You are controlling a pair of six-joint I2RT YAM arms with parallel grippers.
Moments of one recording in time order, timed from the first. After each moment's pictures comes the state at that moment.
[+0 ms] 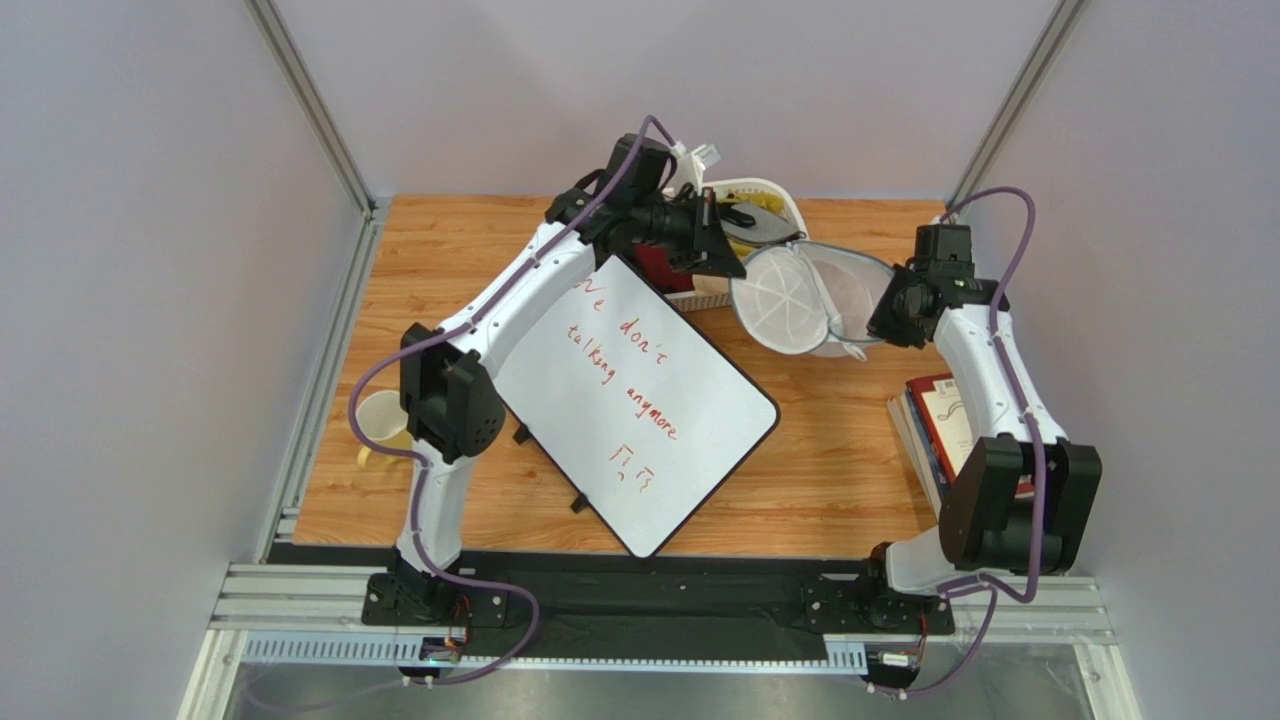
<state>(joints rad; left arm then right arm) -0.61 2.10 2.15 -0.60 0.69 -0.64 -0.09 1.47 1.24 -0.70 -0.01 0.40</state>
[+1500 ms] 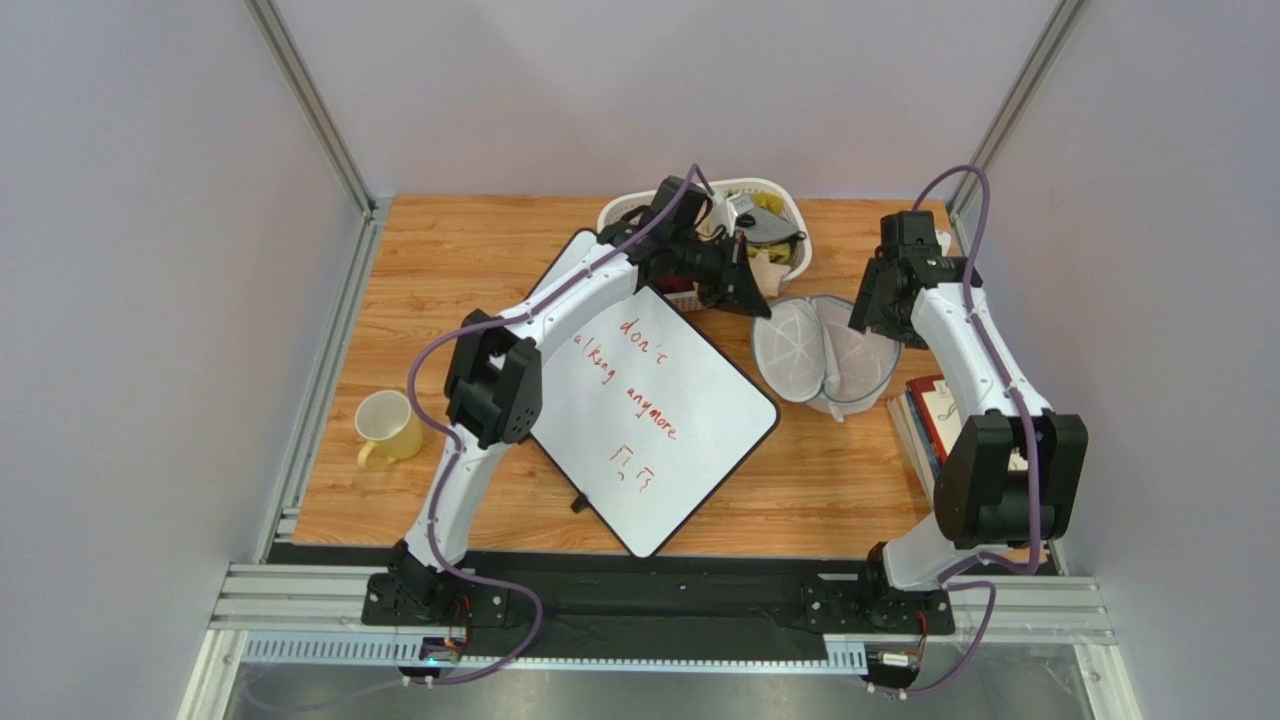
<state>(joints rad) -0.66 2.31 2.15 -0.48 0.84 -0.68 0.01 1.55 1.35 -0.83 0.28 0.33</state>
